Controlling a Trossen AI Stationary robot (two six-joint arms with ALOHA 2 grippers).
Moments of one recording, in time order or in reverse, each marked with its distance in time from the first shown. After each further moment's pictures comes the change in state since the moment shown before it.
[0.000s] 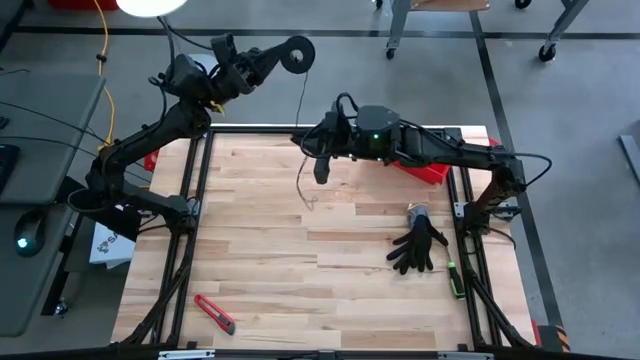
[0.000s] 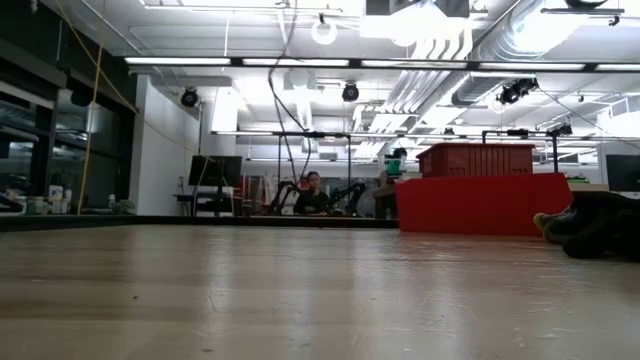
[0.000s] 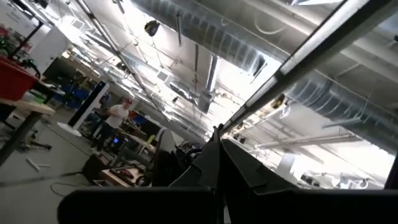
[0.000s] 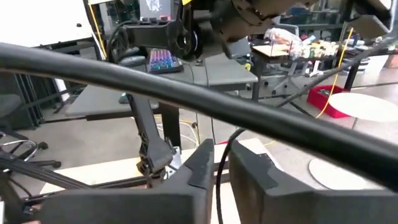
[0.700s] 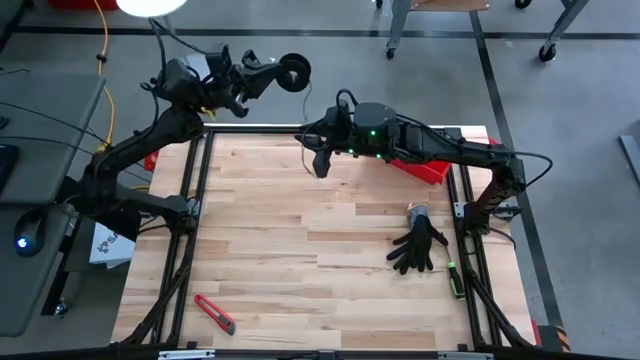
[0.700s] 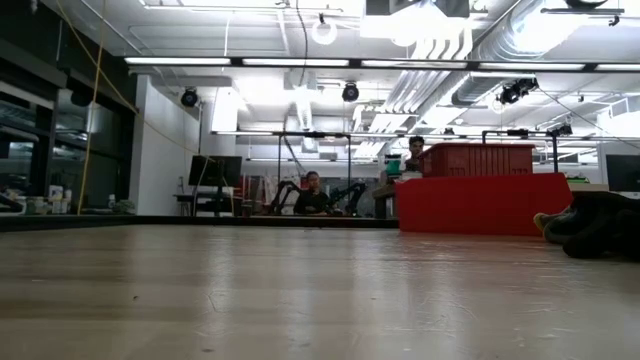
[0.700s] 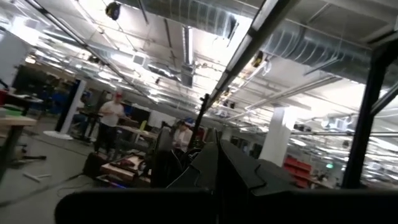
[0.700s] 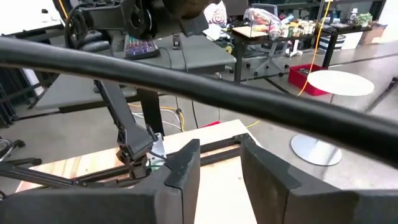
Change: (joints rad) left arm 0.015 -0.077 -0.070 -0.027 0.186 0.198; right arm -0.027 0.000 0.000 -0.078 0.059 0.040
